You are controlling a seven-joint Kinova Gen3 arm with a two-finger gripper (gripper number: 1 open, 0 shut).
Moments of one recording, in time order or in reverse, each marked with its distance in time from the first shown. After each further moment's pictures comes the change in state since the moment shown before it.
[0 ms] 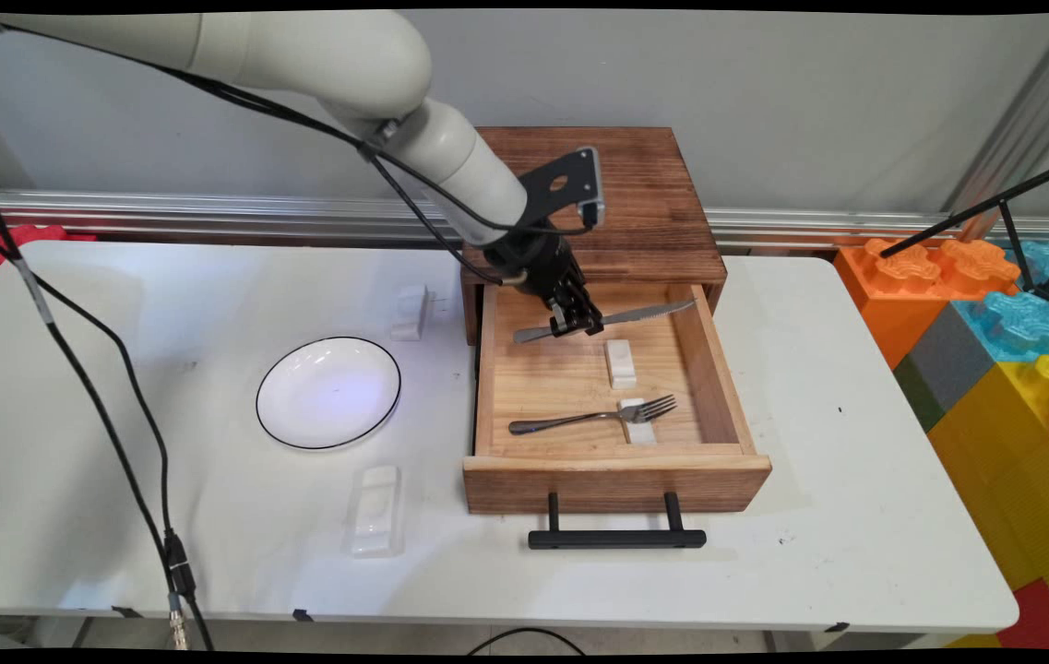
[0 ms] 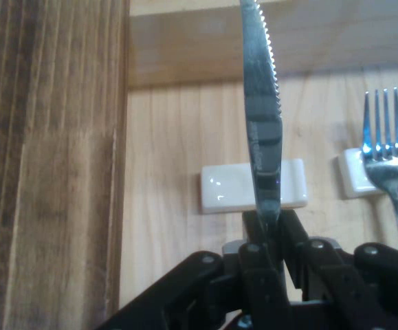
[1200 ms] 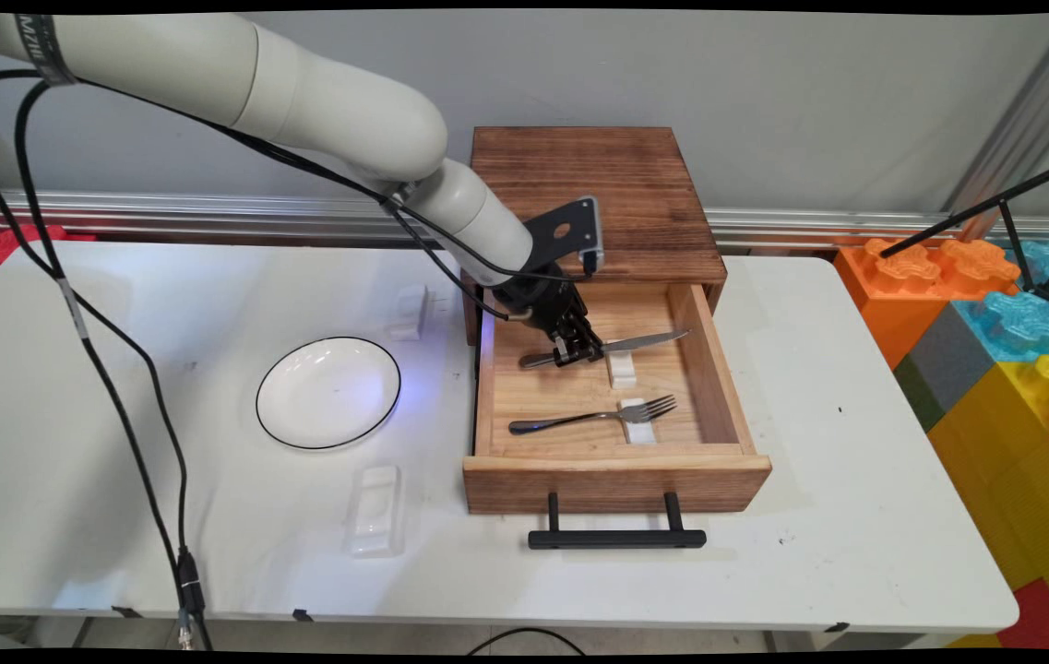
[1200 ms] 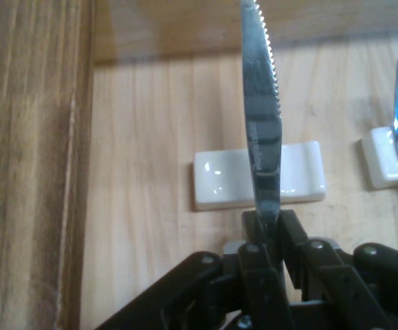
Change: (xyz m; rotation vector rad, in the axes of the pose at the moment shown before) arm -0.024 0.003 0.049 -0.005 0.005 0.013
